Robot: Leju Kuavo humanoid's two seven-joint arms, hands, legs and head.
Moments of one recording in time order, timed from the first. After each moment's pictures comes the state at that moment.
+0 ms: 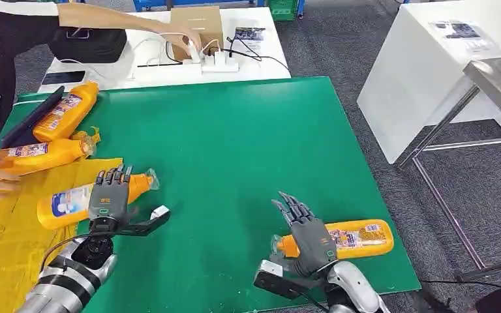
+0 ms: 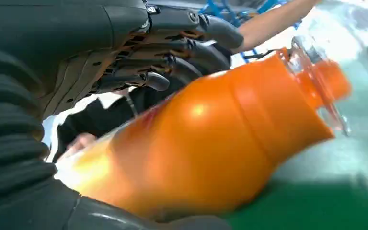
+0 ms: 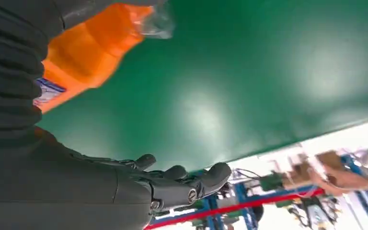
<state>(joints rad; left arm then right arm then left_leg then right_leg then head) -0.47 0.15 -0.52 -0.77 -1.57 0.19 0.38 0.12 -0.22 0.42 -1.55 1.01 -0.13 -0.06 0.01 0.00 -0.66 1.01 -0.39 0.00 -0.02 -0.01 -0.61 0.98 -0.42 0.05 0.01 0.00</state>
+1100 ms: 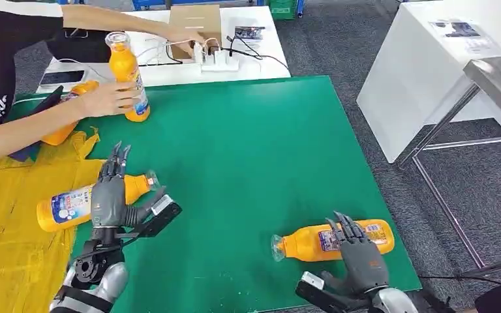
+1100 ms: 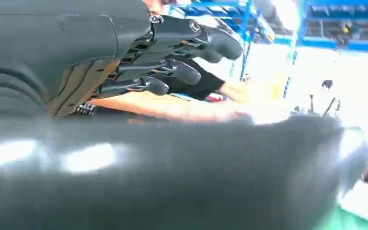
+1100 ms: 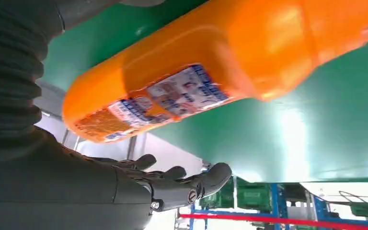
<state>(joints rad) -0.19 0.01 -0.26 -1.31 -1.29 0.47 0.05 0.33 -0.44 0.33 -1.67 1.11 -0.18 0.16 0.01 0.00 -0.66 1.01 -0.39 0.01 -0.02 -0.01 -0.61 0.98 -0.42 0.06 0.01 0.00</state>
